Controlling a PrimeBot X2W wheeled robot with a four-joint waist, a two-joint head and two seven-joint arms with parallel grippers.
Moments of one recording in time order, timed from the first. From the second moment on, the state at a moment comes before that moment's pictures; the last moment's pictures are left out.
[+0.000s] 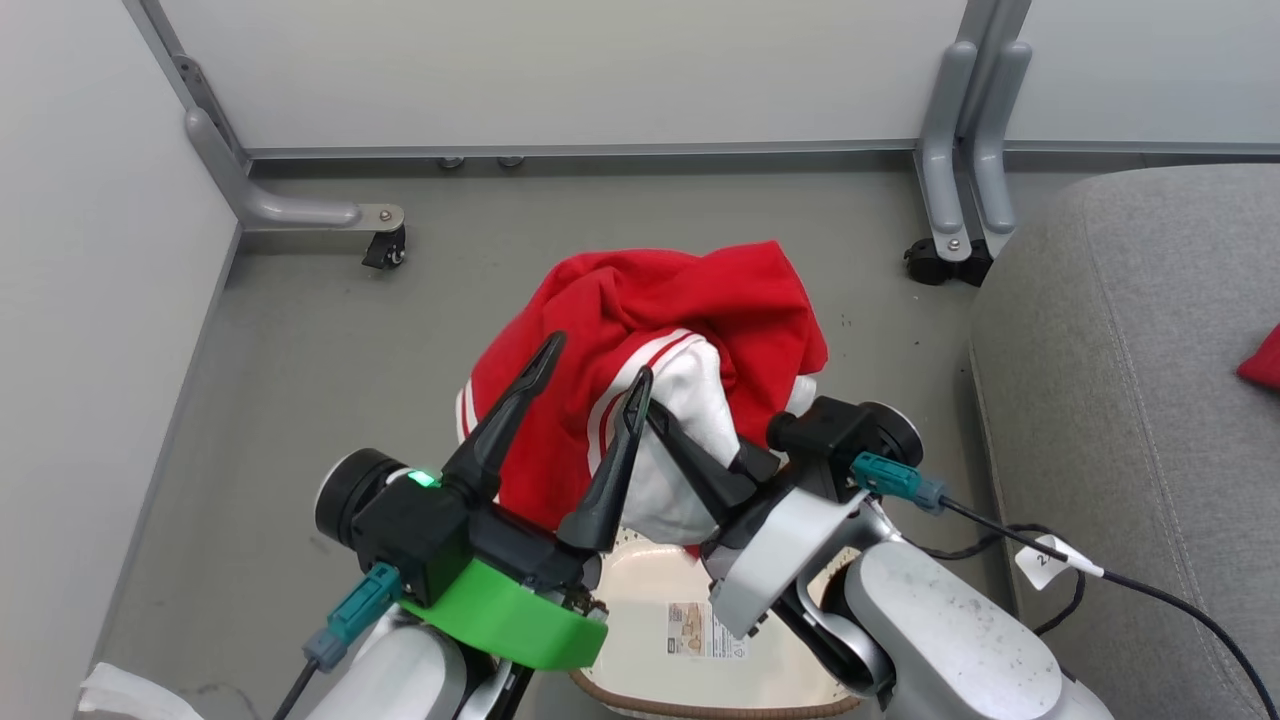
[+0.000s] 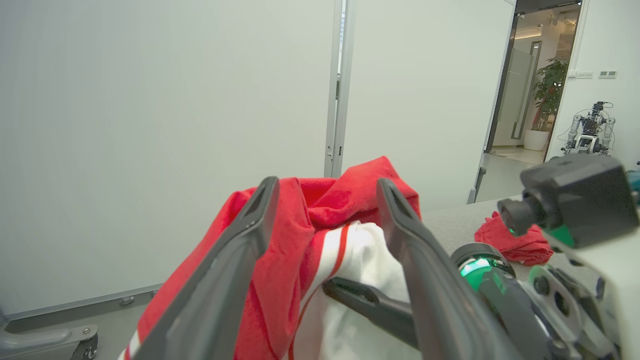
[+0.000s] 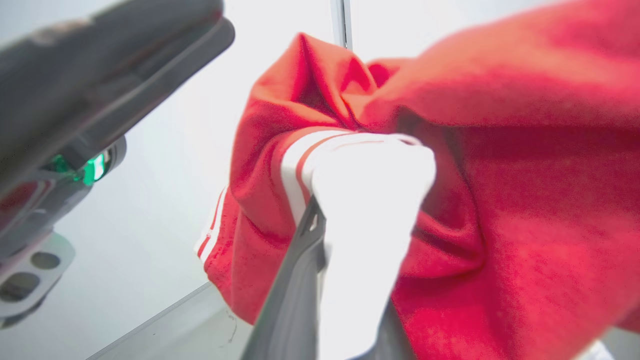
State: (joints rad) left arm -0.28 0.26 -0.64 -0.10 -0.48 0.05 -0.24; right arm -0.43 -0.12 0.68 0.26 0.41 0.13 -0.15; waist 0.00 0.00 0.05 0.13
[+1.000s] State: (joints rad) left arm -0.23 0.34 -0.81 -0.04 -0.41 -0.02 -0.14; right arm -0.42 -0.15 0.46 0.25 0.35 0.13 -0.16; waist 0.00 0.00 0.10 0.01
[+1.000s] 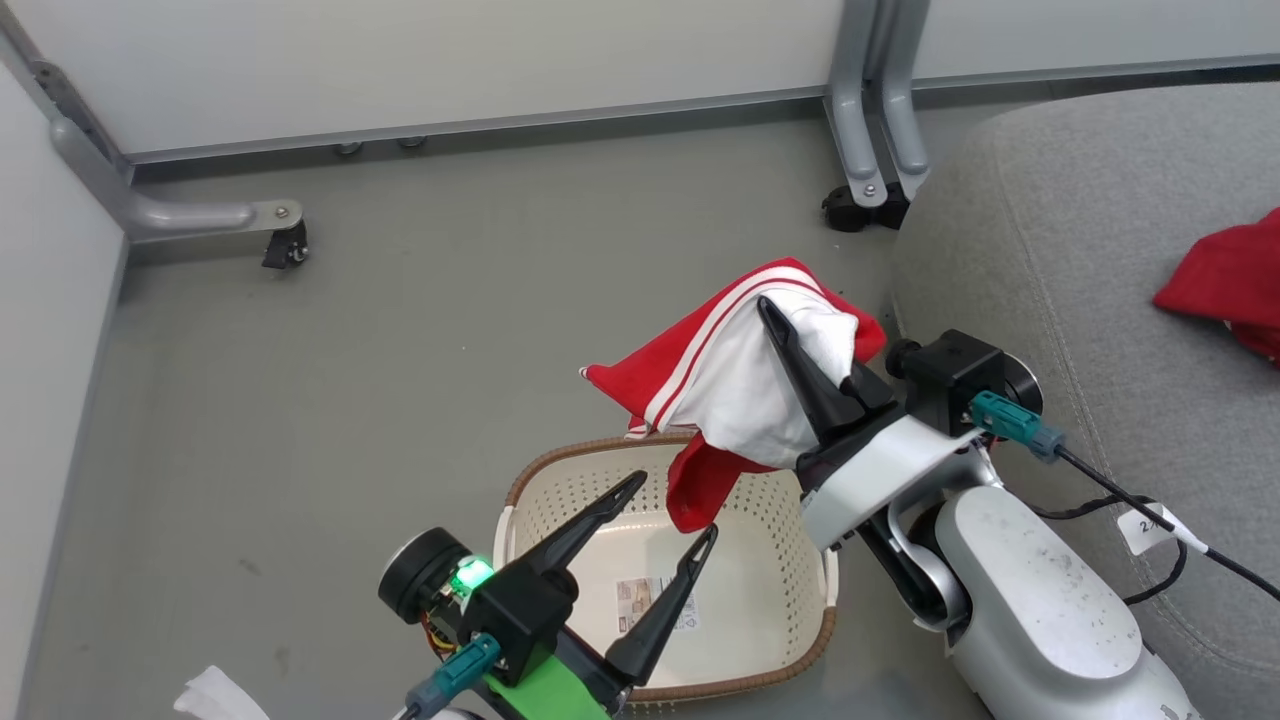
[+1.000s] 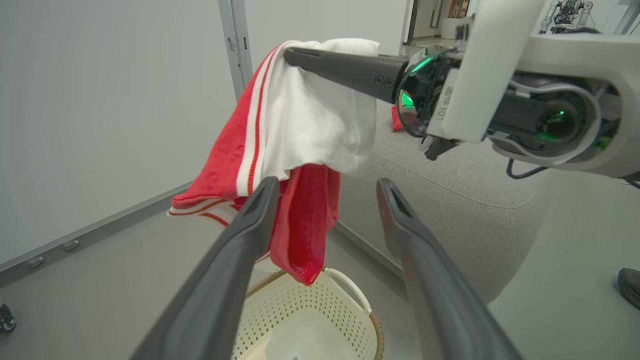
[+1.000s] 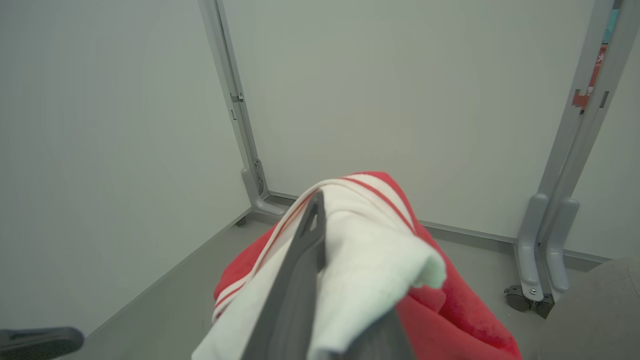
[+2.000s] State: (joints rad) left arm -0.30 0.45 -0.78 -0.16 -0.36 0.01 -0.07; right arm -0.39 -0.08 0.24 0.28 0.31 0.13 -0.24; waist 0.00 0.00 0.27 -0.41
